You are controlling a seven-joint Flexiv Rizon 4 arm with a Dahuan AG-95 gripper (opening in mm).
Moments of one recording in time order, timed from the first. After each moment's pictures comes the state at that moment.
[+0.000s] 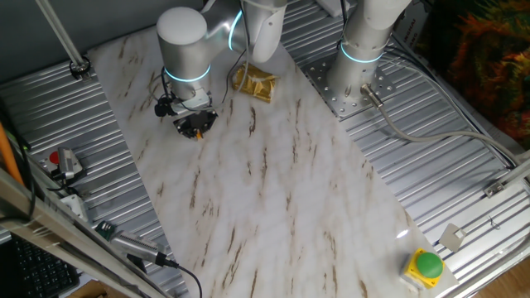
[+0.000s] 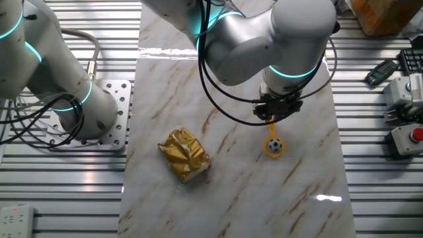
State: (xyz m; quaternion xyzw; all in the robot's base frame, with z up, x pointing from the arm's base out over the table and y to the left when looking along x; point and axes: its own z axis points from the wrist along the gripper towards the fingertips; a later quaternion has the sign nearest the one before) arm 0.531 -0.023 0.020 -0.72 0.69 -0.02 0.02
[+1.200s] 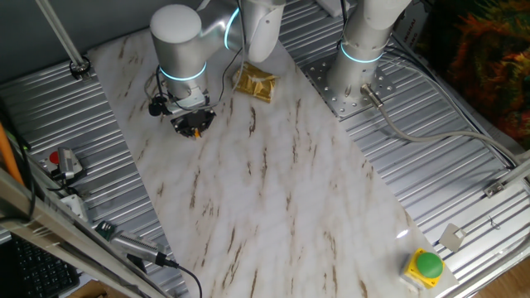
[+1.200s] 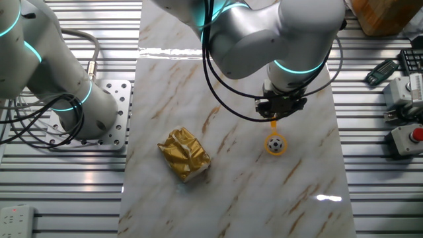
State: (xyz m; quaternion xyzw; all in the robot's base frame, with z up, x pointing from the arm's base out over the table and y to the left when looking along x) arm 0.533 -0.021 0.033 -0.72 0.70 -0.02 0.01
